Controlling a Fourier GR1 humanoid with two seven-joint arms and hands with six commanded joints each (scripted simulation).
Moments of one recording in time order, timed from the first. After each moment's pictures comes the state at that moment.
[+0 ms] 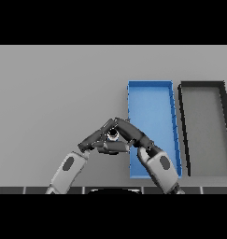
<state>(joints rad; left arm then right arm) -0.21 0.04 -0.45 -1.58 -0.12 -0.35 0.08 -0.40 0.02 0.39 -1.94 -0.13 0.30 0.39</state>
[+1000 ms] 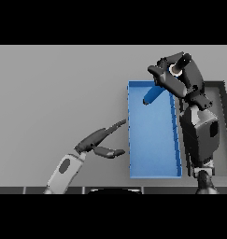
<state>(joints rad) -0.18 0.07 -0.45 -1.64 -0.10 -0.37 0.11 -0.85 -0.34 -0.06 -1.79 -0.52 -0.07 0.61</state>
